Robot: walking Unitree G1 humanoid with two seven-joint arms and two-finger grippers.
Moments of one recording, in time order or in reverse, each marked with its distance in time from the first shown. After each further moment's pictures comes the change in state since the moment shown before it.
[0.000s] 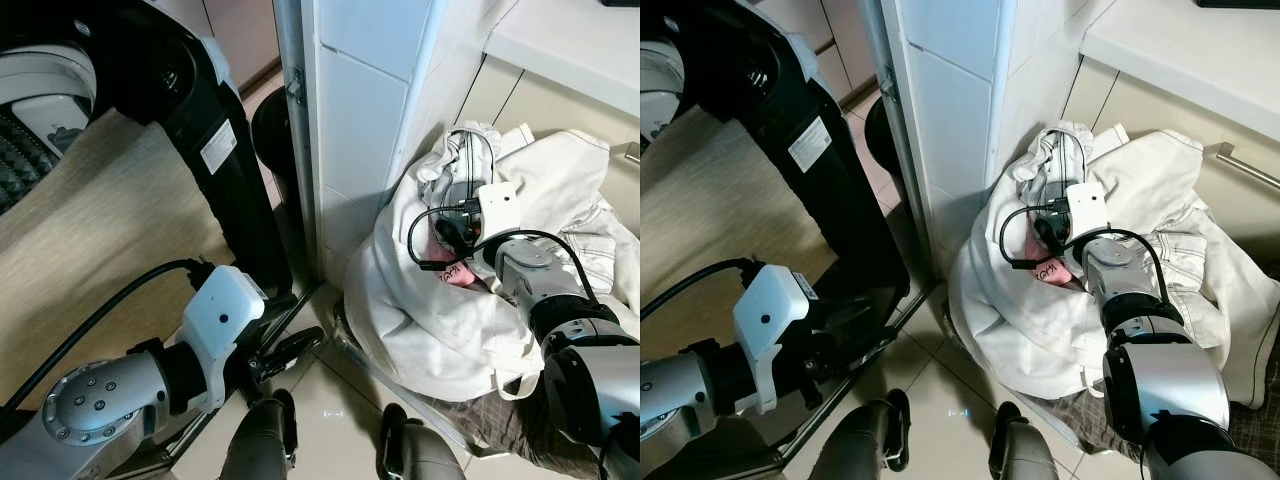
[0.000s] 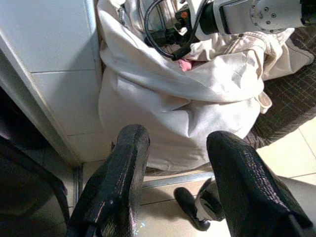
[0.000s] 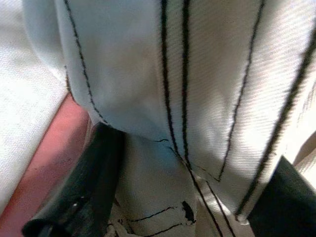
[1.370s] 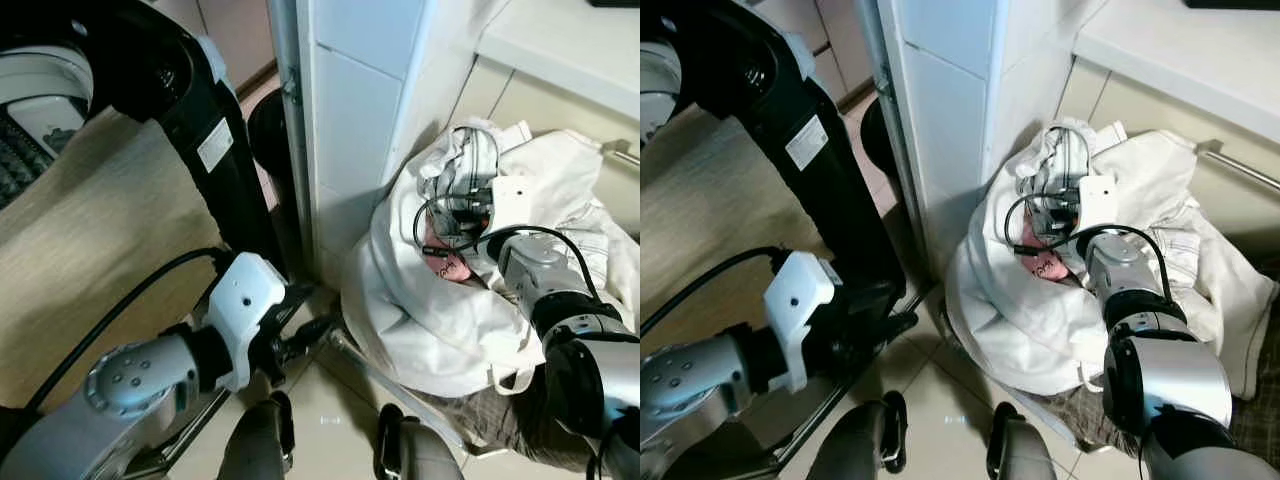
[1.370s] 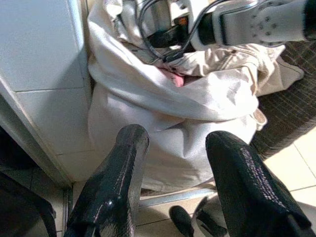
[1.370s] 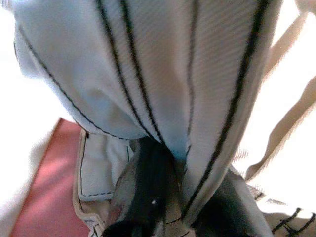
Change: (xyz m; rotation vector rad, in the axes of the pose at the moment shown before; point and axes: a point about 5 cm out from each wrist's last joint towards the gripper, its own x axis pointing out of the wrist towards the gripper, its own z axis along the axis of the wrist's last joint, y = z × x) left arm 0.025 0.008 -0.001 -0.008 -0.055 -0.001; right arm -0.001 -0.005 0.007 0.155 -0.063 -0.009
